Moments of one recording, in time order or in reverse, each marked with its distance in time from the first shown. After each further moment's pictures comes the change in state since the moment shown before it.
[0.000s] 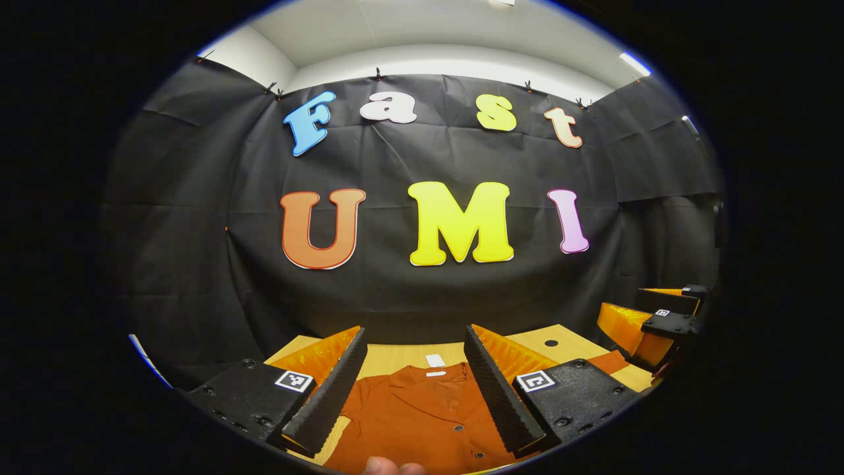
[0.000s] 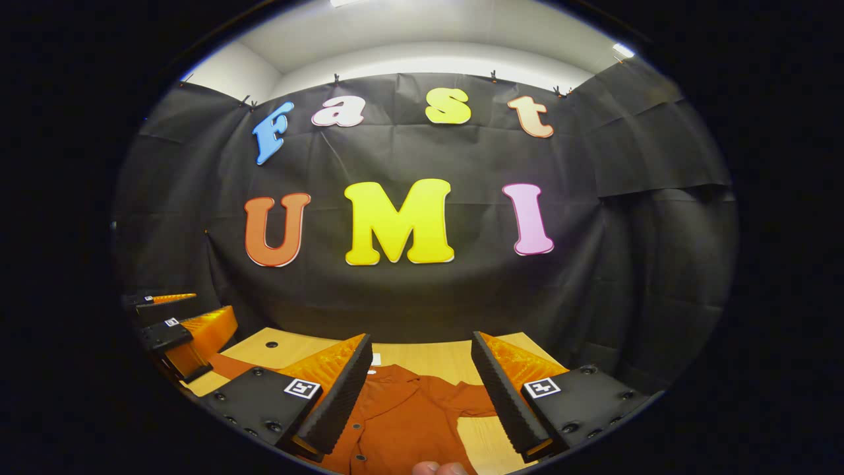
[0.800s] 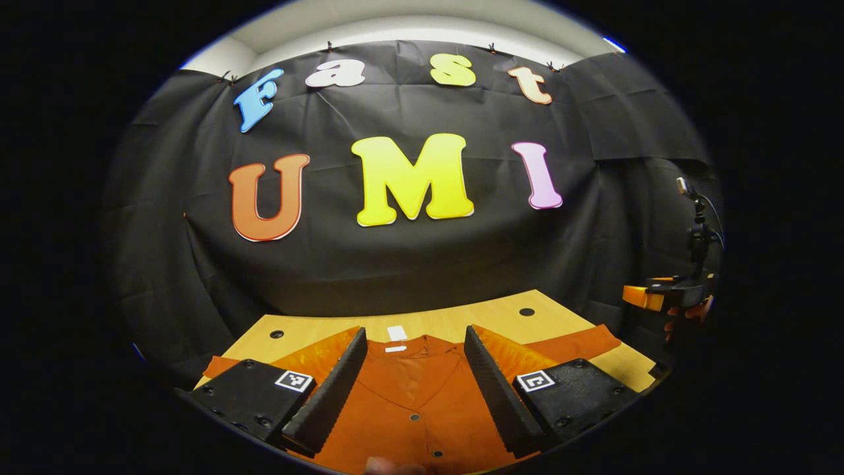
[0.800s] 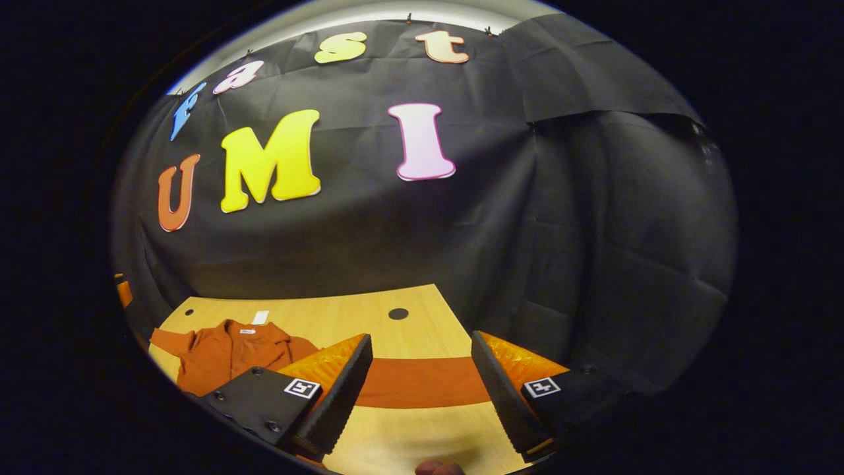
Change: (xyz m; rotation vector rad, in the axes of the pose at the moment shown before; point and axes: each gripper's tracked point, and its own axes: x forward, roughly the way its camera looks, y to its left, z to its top) left arm 0.043 -0.110 -0.067 0.083 0.187 -0.088; right arm 0.100 -0.301 -0.110 0.057 0.254 -0.209
